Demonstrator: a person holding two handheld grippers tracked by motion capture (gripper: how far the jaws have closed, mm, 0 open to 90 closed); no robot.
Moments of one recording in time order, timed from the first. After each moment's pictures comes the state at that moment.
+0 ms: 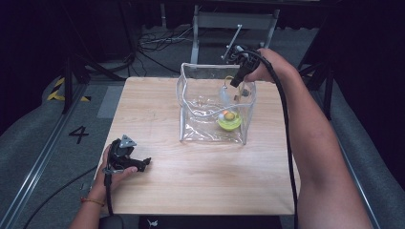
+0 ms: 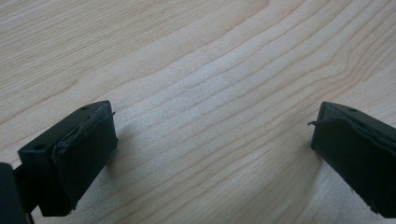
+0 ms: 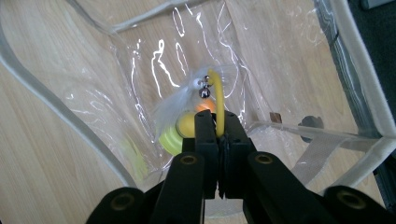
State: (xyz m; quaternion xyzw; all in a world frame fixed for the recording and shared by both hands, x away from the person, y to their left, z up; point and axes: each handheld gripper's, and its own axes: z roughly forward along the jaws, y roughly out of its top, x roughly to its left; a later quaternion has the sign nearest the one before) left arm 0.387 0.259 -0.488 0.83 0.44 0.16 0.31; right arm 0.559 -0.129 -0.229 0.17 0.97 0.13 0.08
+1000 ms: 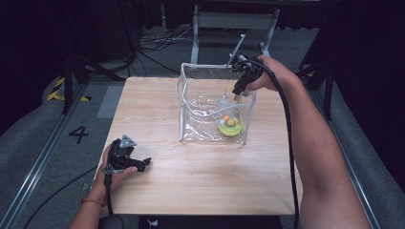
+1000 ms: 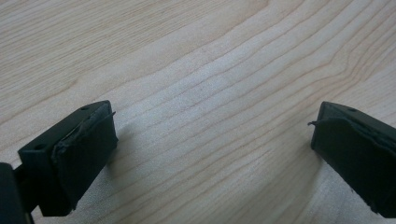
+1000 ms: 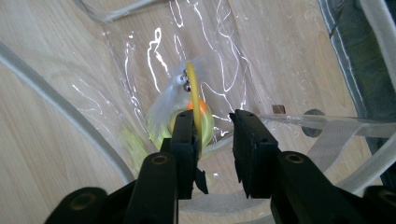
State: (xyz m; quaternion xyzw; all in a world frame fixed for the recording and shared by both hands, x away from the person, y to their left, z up) left arm 0.386 0.259 -0.488 0.83 0.44 0.16 0.31; right arm 0.547 -0.140 -0.246 0.18 0.97 0.13 0.09
